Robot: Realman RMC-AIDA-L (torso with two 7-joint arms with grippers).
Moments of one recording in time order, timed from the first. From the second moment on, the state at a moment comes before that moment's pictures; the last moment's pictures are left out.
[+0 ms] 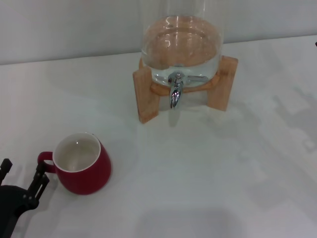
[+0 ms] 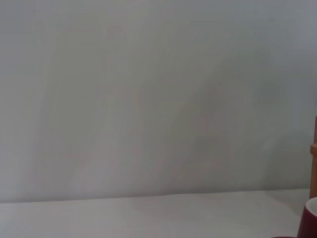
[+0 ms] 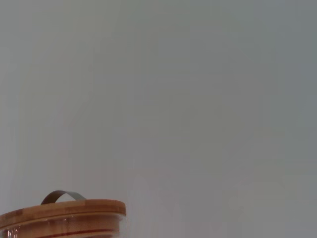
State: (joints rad) left arm -0.18 -2.08 -0.22 -0.28 1.95 1.31 -0.09; right arm 0.30 2.01 -1.14 -0.06 -0.42 -1.72 0.58
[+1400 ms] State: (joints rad) left arm -0.22 -2.08 -0.22 -0.27 1.95 1.30 -0.09; right arm 0.30 2.01 -1.14 -0.07 -0.41 -1.73 0.58
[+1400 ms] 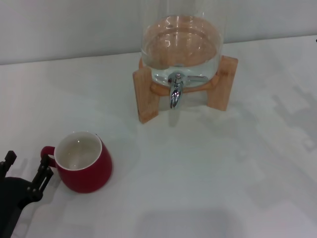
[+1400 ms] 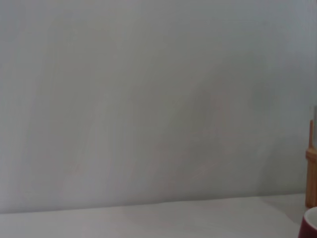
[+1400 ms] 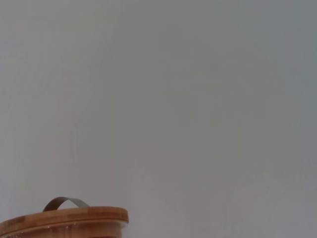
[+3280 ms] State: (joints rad) left arm -0.23 -2.08 -0.22 -0.27 1.95 1.26 -0.09; right arm 0.31 2.01 -1.14 -0.07 -0.41 -1.73 0.58
